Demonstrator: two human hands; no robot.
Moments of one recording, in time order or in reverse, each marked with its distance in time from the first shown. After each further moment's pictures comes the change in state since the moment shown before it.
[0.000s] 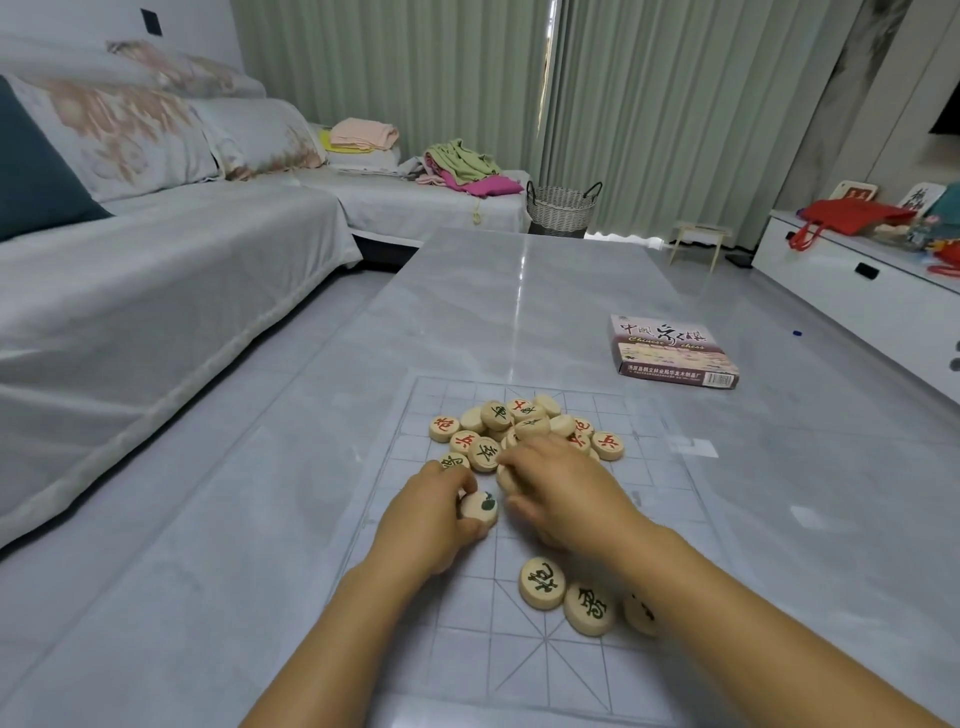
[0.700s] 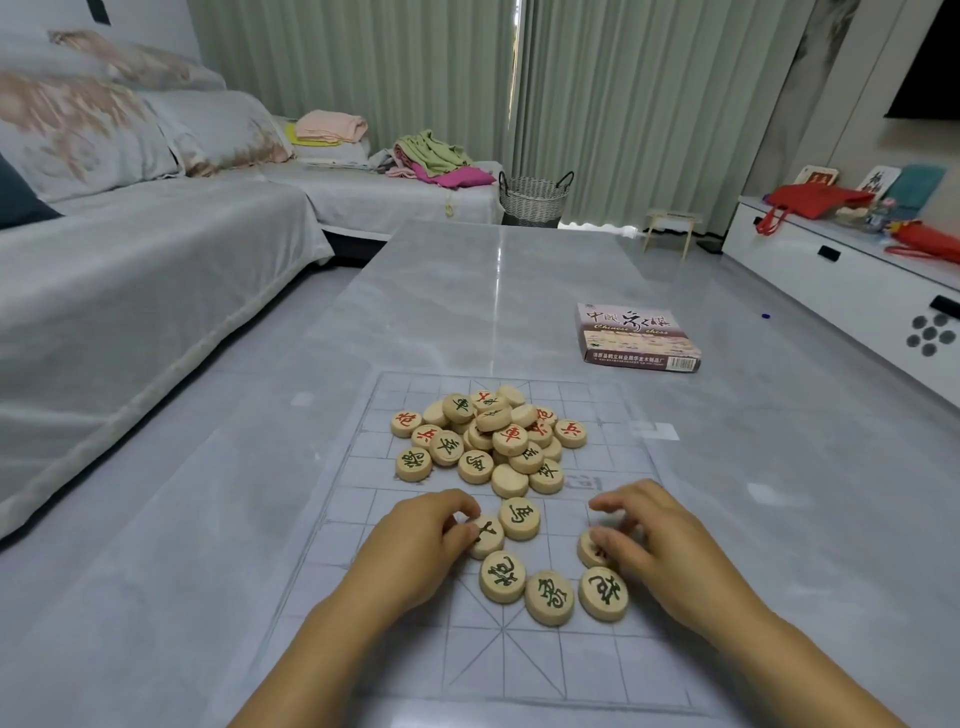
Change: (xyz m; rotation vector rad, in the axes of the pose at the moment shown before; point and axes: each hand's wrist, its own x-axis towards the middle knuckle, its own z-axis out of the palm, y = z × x) left_hand -0.021 0.019 0.012 -0.146 -0.099 0.077; right_hand -0.099 0.051 -0.019 0.290 0.076 0.358
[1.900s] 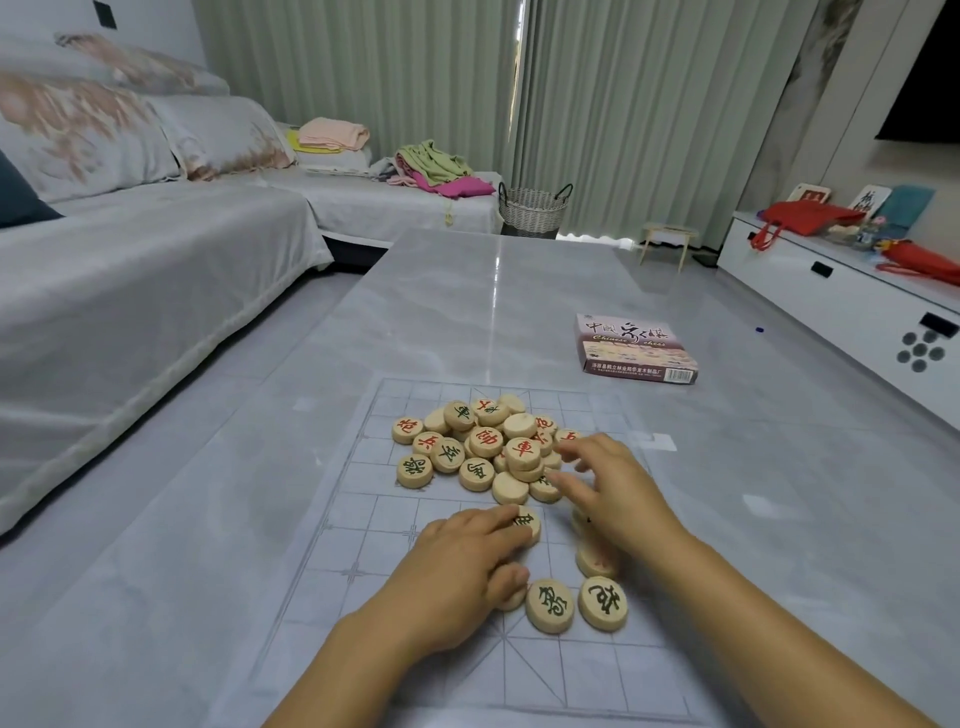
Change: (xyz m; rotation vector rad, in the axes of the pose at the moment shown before) left_hand -0.006 0.014 0.014 0.323 -0.189 0.301; right_hand 0.062 -0.011 0.015 -0.080 0.070 -0.035
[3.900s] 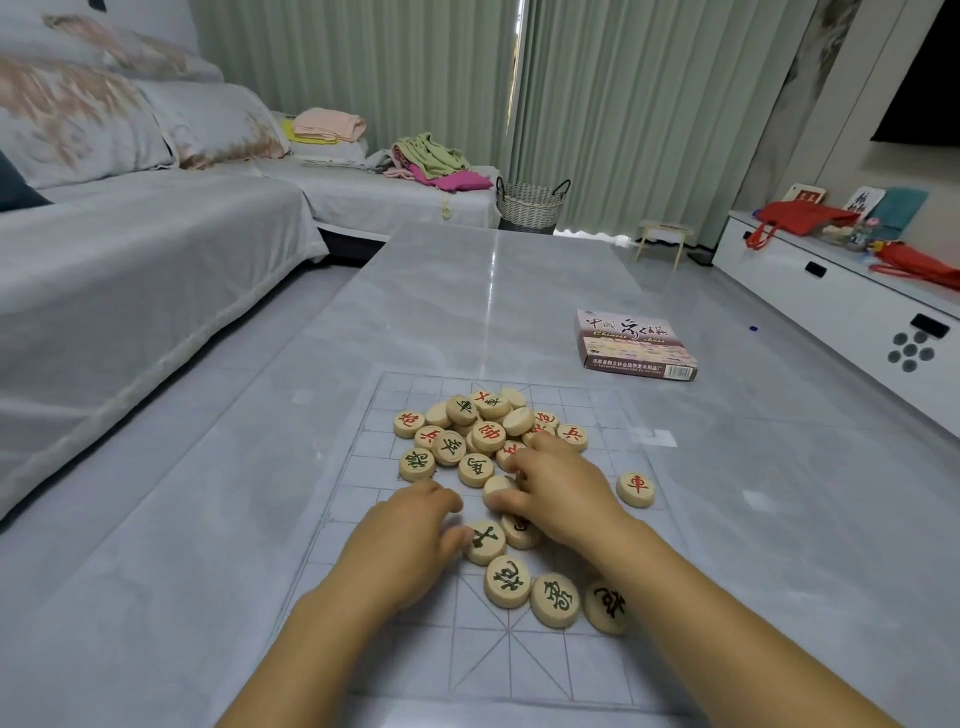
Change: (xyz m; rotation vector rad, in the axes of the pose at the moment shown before) left_hand -0.008 -0.022 -0.023 -0.015 0.100 -0.266; right_hand 0.012 -0.047 0.021 -0.281 -0.208 0.003
